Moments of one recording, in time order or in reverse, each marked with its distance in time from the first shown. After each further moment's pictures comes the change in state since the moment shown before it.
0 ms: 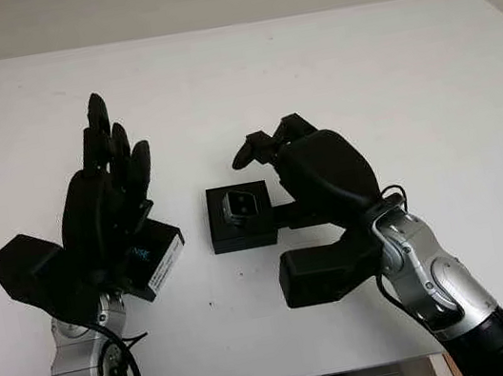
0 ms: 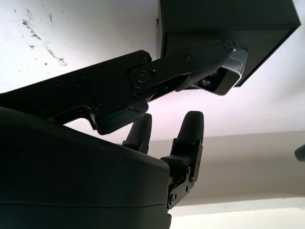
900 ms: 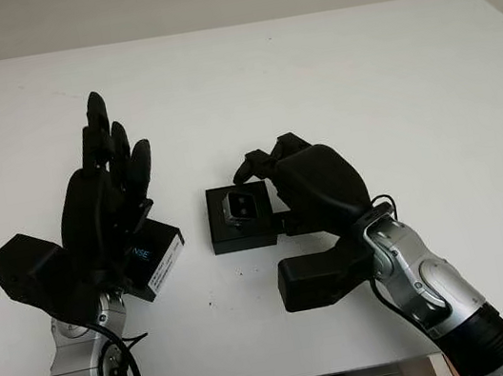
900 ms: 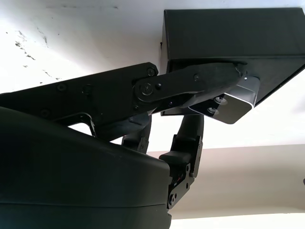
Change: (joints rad) left arm 0.002 -0.001 -0.002 -0.003 0.004 -0.003 0.004; right arm -0.034 -0.002 0.030 0.163 0.001 -0.057 -0.094
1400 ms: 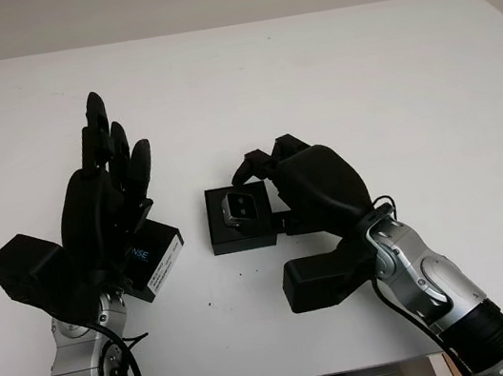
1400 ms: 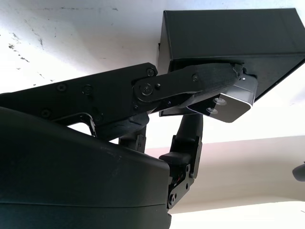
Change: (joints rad) left arm 0.000 -0.002 0.000 0.000 -0.001 0.000 0.003; right arm -0.002 -0.026 -0.005 0.054 0.048 -0.101 -0.078
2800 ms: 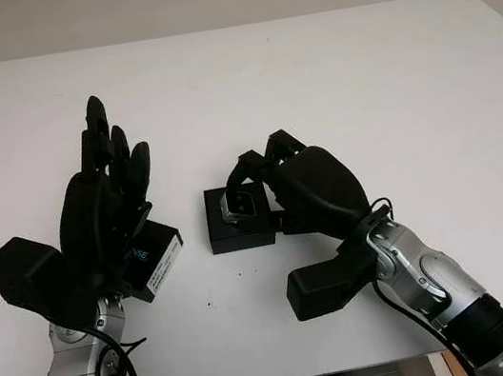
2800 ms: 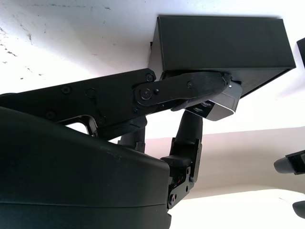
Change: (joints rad) left arm 0.021 0.001 0.004 -0.039 -0.016 0.039 0.002; right arm -0.025 -0.012 0.023 0.057 -0.002 -0.068 -0.072
